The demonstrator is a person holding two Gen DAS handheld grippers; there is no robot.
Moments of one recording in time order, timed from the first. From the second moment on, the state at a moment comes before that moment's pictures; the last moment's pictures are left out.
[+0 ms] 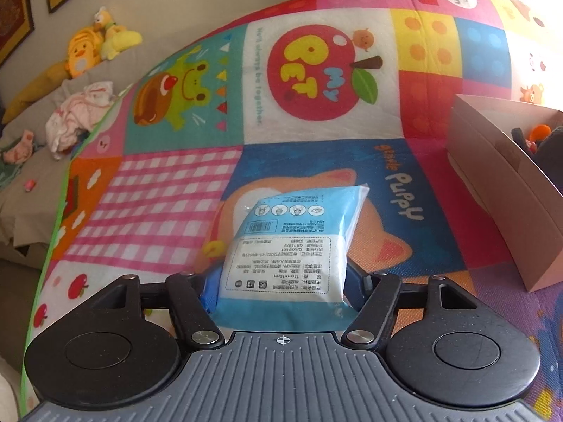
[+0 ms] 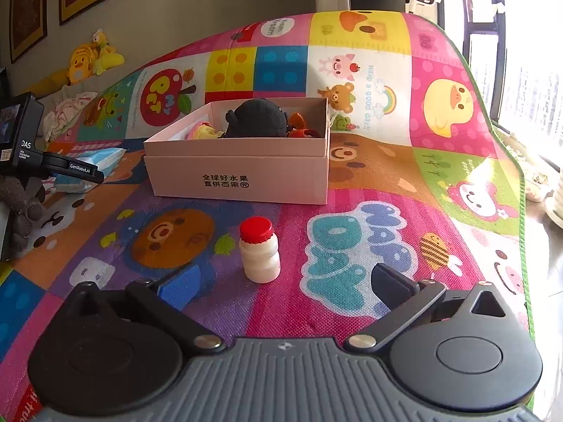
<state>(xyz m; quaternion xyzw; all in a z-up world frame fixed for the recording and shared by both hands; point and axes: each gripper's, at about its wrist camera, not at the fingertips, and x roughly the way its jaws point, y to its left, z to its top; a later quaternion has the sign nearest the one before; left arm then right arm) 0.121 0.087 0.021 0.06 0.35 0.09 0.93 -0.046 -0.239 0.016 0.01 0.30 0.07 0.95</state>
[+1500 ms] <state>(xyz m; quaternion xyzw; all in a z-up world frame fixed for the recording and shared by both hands) -0.002 0.003 0.013 0.05 0.33 -0.12 0.94 -0.025 -0.221 0.014 -0.06 0.35 0.09 0.93</state>
